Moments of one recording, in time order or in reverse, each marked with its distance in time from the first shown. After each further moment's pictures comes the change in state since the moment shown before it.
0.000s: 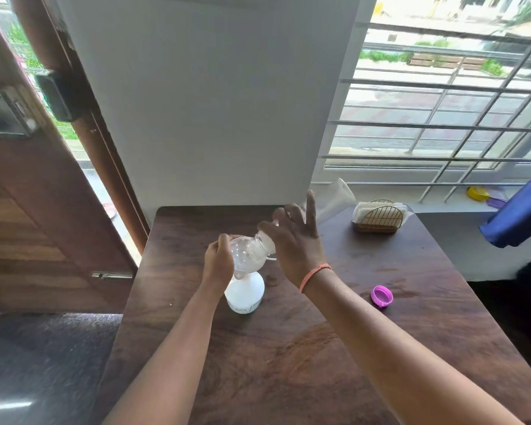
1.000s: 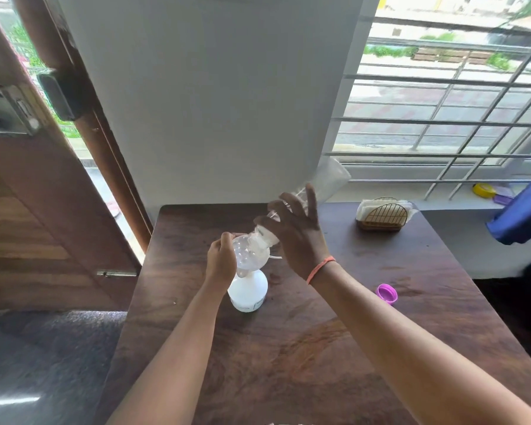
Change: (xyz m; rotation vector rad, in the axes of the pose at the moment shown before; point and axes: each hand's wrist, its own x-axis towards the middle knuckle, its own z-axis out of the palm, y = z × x) left_hand -0.005 0.009 0.002 0.013 0.038 0.016; right_hand 0.011 0.015 0.022 0.050 0.241 -0.148
